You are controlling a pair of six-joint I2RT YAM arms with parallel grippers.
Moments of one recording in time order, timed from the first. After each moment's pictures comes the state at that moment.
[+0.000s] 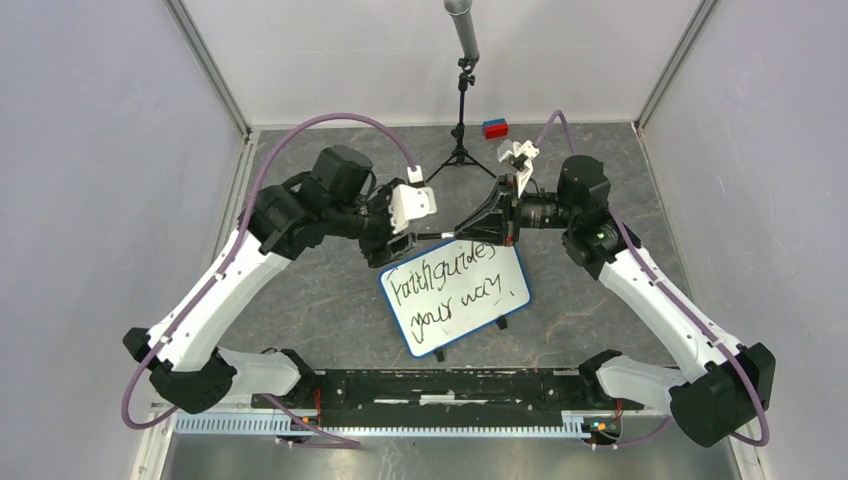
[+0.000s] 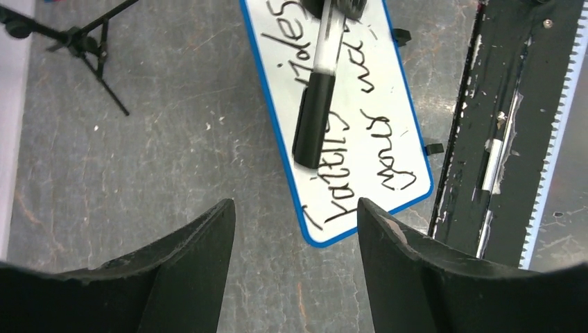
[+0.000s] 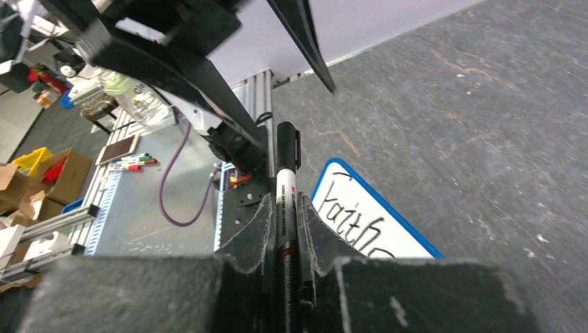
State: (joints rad) left arm -0.73 1.27 1.63 -1.11 0.35 0.56; right arm 0.46 1.14 1.02 0.02 -1.04 0.29
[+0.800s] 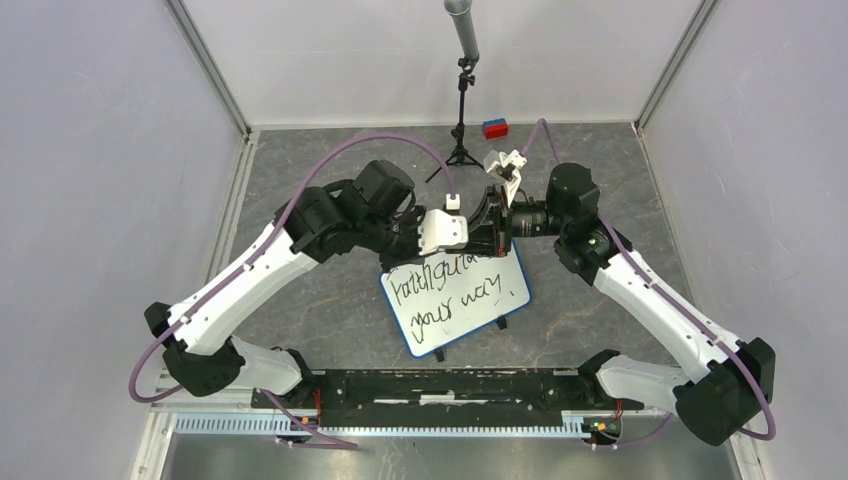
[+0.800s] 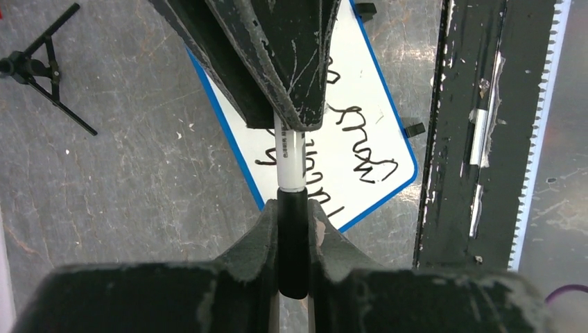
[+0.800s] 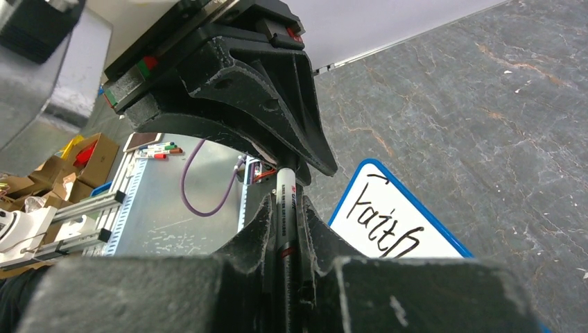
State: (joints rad) left arm -0.92 1.36 1.65 -1.15 0.27 0.59; right arm 0.56 1.14 1.00 0.07 -1.03 0.34
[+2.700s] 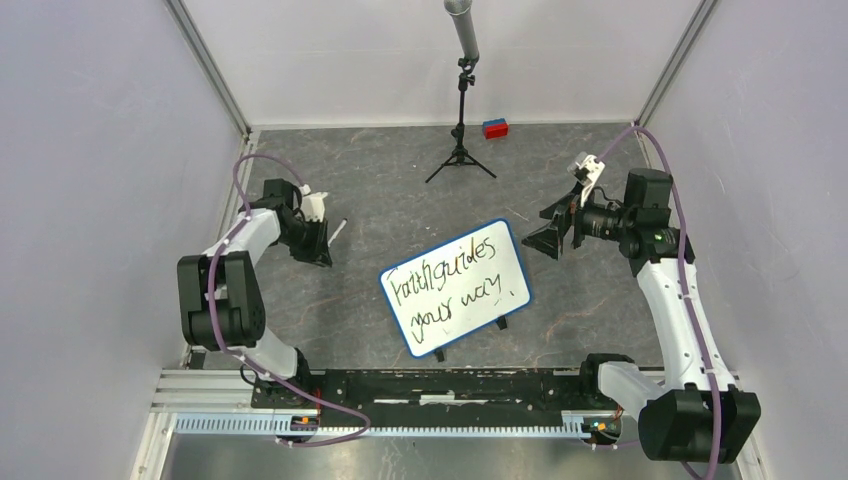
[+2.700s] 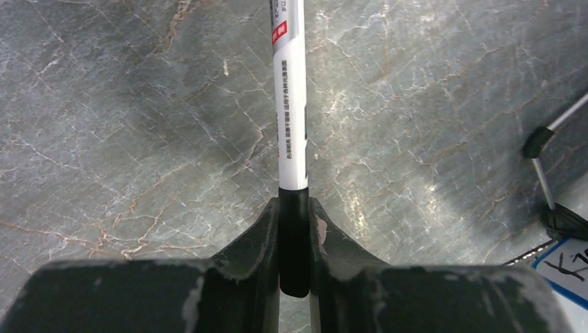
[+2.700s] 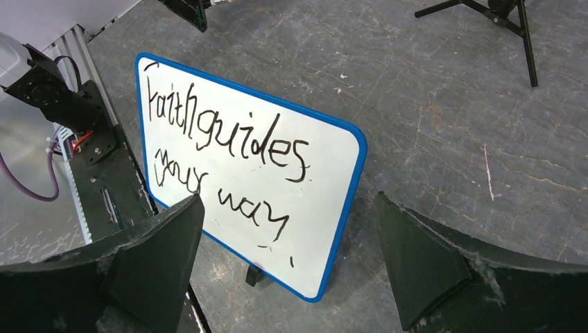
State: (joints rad) left arm 0.09 1.58 1.00 -0.72 0.40 0.26; right arm -0.05 1.04 0.98 -0.55 -1.03 -0.27
